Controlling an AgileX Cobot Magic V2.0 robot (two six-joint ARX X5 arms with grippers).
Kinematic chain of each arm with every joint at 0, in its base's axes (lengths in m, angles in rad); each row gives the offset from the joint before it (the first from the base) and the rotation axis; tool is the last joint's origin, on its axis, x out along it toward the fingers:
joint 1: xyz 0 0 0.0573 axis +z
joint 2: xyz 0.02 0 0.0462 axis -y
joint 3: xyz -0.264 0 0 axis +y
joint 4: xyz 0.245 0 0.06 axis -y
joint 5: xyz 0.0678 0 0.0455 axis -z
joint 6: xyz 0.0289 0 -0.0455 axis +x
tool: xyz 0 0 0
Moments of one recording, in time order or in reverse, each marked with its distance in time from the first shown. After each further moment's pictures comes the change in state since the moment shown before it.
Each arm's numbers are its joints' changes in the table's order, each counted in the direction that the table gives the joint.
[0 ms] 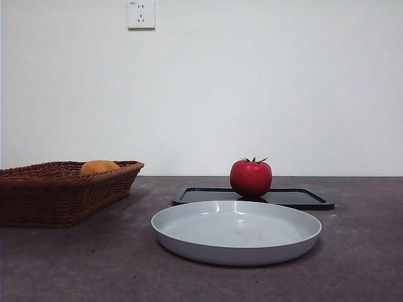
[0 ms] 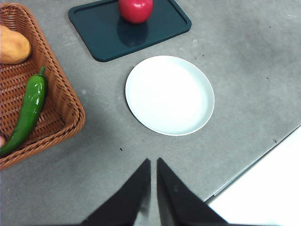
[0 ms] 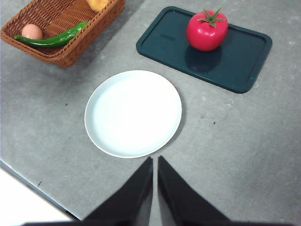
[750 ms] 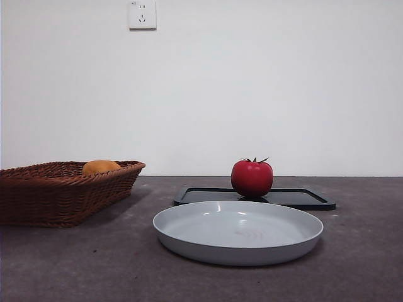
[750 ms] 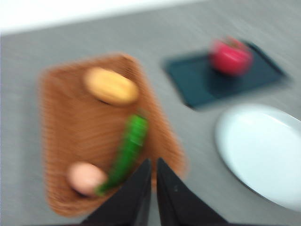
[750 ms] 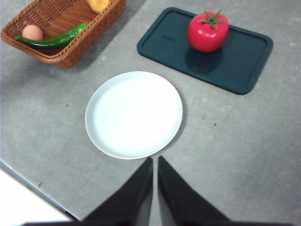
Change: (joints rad) left arm 0.441 0.210 0.407 0.467 -0.002 0.251; right arm 0.000 -0.001 0.000 0.003 0.000 0.000
